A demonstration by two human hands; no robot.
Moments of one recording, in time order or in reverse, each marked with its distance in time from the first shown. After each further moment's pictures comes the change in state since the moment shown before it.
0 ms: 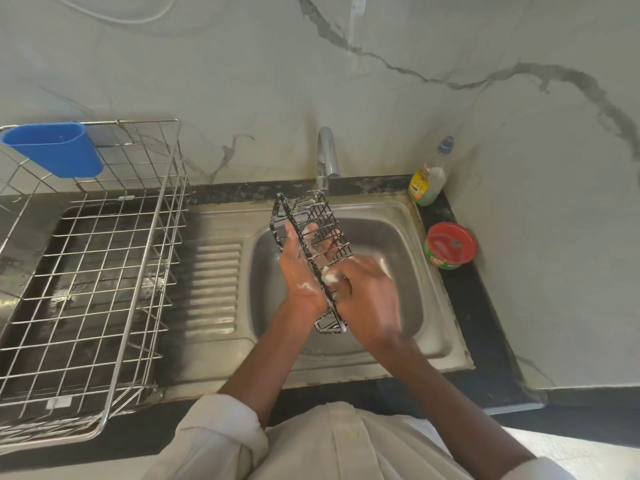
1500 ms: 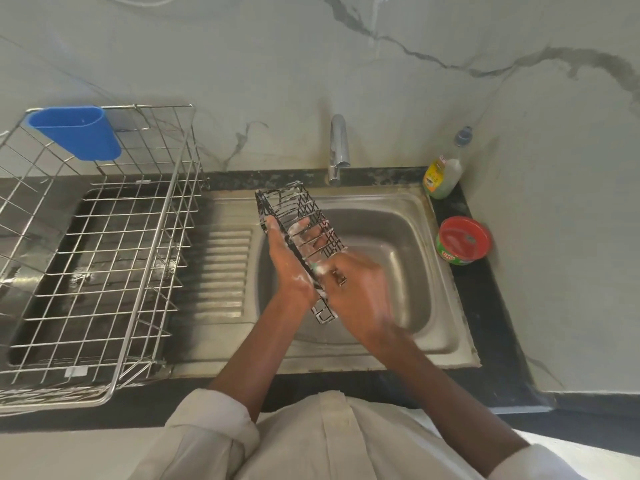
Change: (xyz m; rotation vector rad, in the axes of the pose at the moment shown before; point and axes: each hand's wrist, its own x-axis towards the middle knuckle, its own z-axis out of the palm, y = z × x) left_hand -0.019 0.017 0.000 0.072 0.270 0.124; right_hand -0.006 -0.013 0.011 0.117 0.029 -0.100
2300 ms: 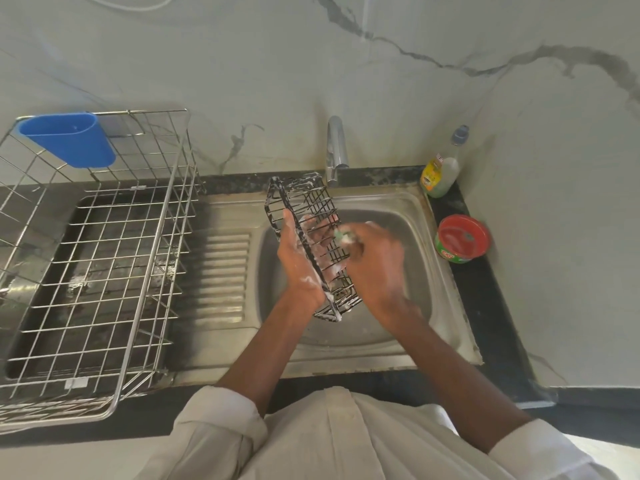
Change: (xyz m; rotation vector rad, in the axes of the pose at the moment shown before) left_hand 0.004 -0.003 0.006 0.029 -0.227 -0.039; right_hand 0.036 0.004 -0.007 0.011 -0.037 0.090
